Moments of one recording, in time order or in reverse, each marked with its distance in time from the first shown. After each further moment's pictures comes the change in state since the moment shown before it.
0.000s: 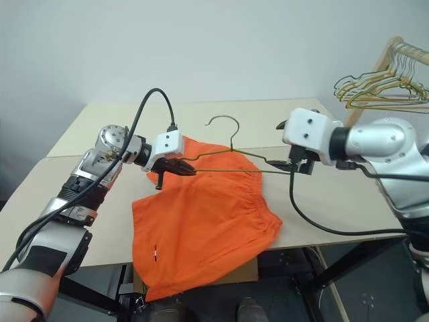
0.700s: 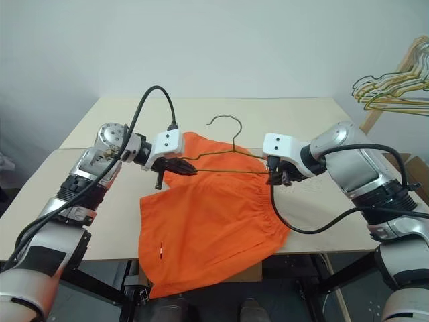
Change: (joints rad) left arm 0.001 0.005 0.001 -0.019 -0.009 -0.001 -0.021; right arm -0.150 0.141 0.203 0.225 -0.215 0.202 0.261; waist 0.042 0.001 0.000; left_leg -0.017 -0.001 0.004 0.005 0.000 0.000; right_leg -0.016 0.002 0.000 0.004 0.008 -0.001
